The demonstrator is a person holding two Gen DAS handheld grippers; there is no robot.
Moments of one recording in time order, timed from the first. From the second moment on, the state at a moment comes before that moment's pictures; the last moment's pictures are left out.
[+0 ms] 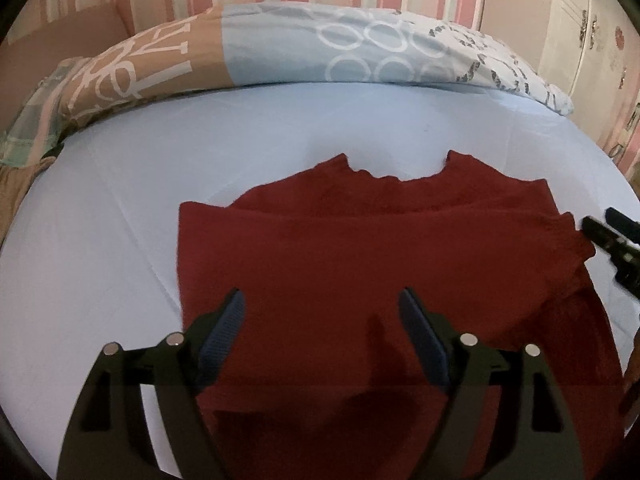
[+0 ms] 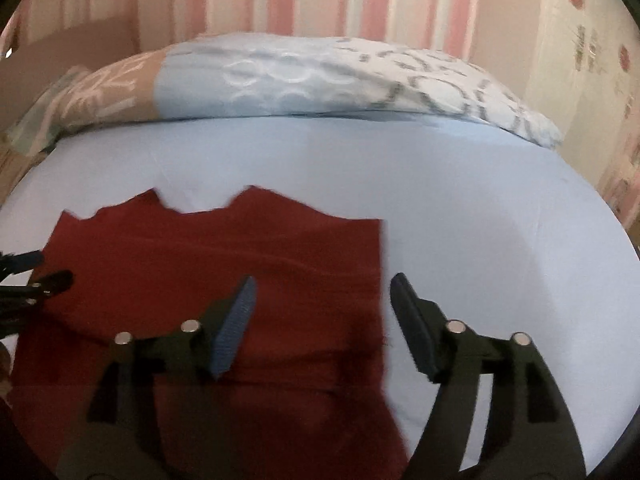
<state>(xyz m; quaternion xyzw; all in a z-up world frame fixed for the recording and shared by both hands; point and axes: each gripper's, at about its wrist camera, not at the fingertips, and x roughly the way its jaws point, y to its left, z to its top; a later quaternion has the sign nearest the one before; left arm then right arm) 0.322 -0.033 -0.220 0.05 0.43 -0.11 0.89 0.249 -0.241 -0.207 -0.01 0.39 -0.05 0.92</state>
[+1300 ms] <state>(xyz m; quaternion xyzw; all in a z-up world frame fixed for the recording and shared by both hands) 0.322 -0.044 -0.242 0.04 0.49 -0.08 0.87 0.249 -0.283 -0.247 0.06 0.43 -0.06 0.90</state>
